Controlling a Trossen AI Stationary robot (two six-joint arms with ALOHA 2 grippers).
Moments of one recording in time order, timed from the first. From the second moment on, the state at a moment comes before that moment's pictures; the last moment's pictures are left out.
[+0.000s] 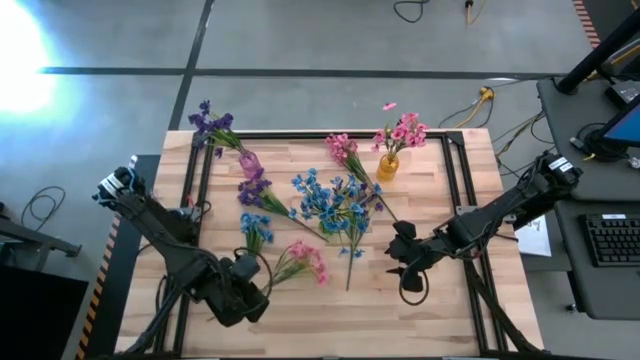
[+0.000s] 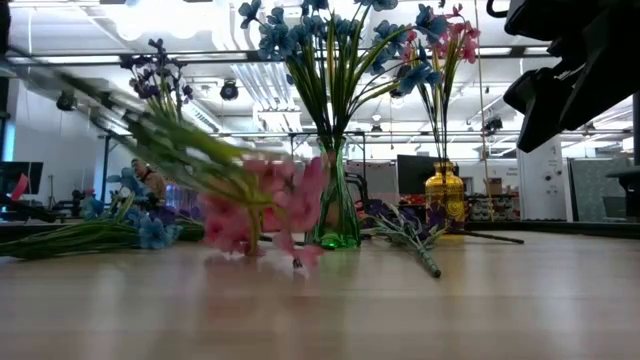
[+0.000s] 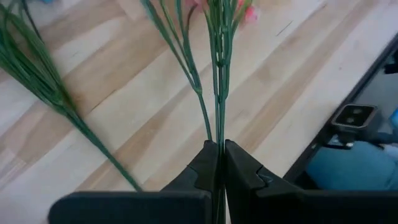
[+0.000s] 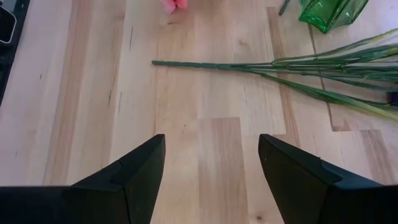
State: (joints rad) left arm -0.78 1.48 1.15 -0.87 -0.29 -1.61; right arm 0.49 1.23 0.68 -0.36 0.21 0.47
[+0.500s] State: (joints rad) left arm -0.78 1.65 1.15 -0.85 -0.13 -1.61; right arm 0.49 1.23 0.68 -0.36 0.21 0.47
